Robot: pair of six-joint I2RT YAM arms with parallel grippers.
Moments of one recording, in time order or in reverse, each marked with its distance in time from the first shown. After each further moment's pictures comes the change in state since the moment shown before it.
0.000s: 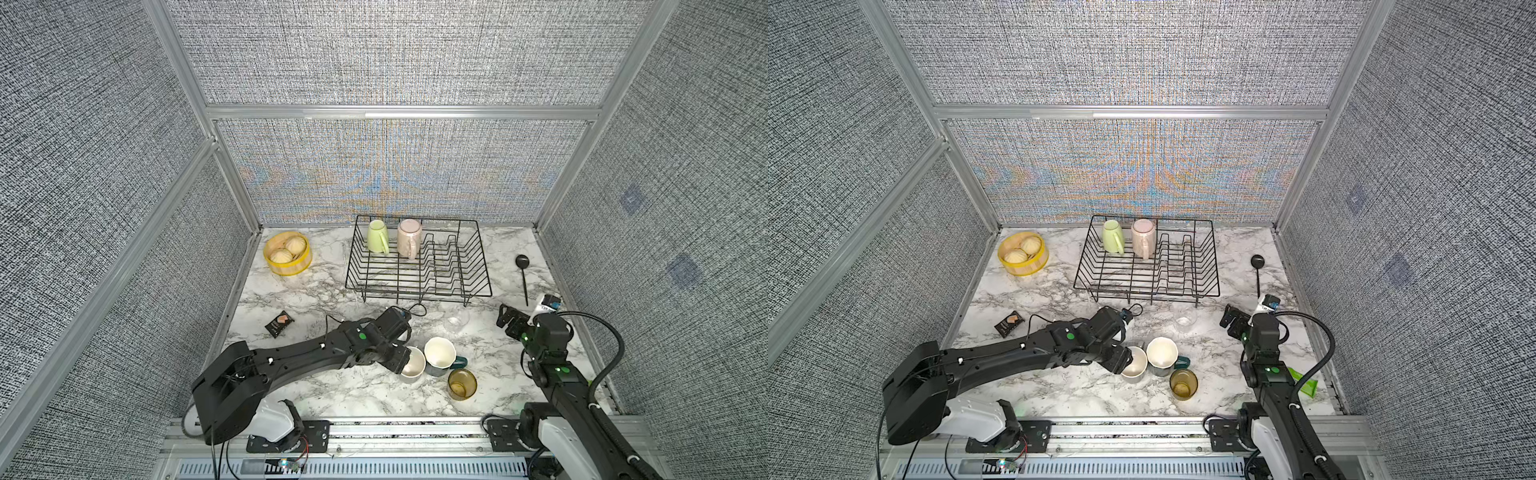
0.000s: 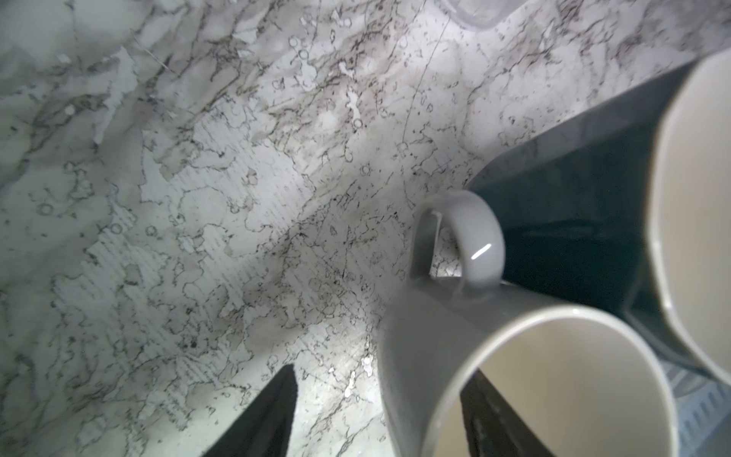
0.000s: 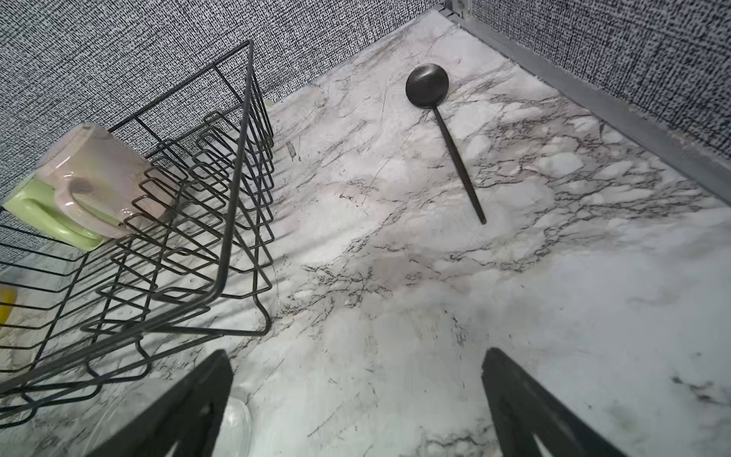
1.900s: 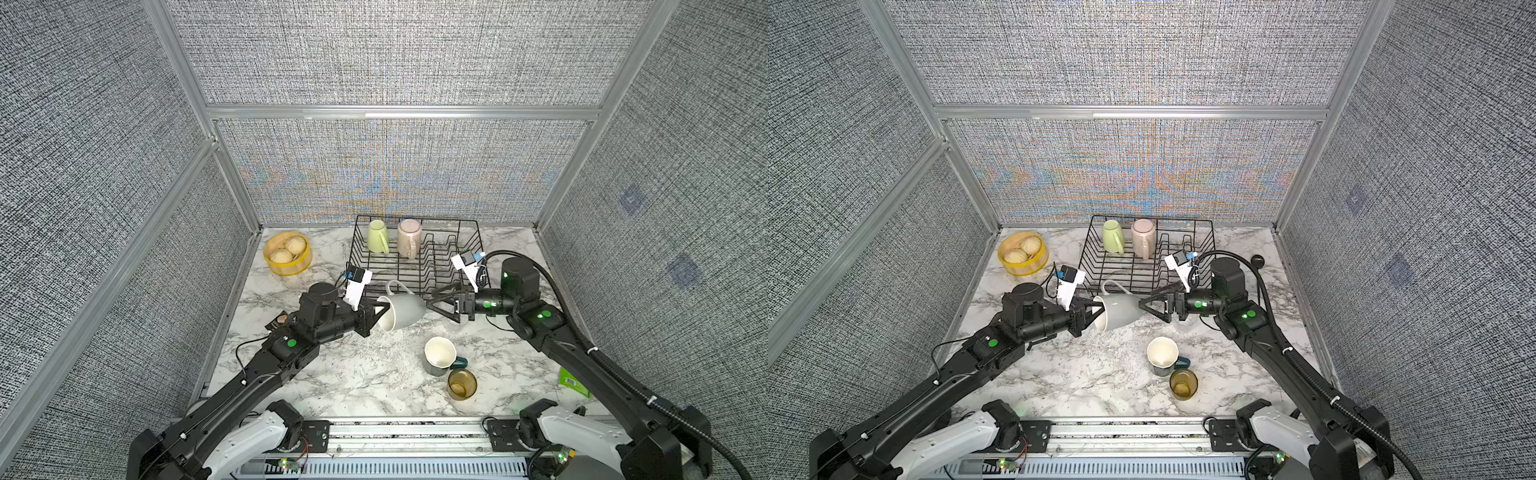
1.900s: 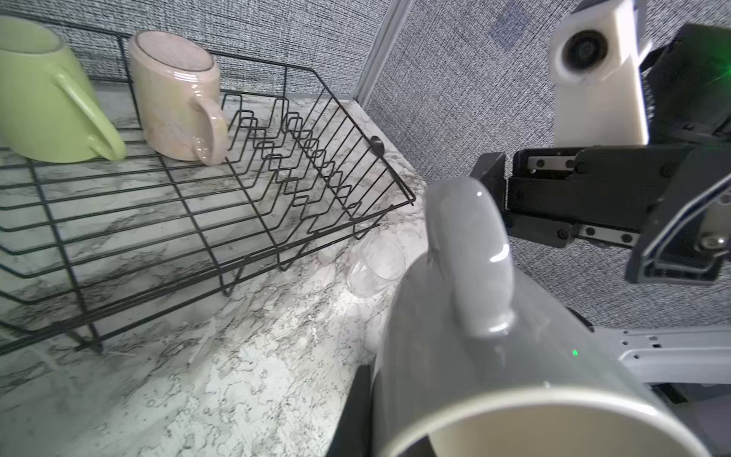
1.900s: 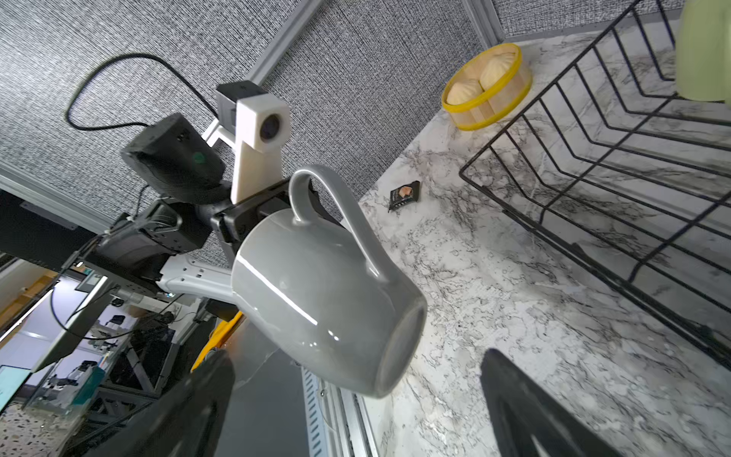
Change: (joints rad) left arm 0.367 -0.500 -0.127 0.365 0.376 -0.029; right arm 0.429 0.347 0.586 -0.081 -1.006 0.037
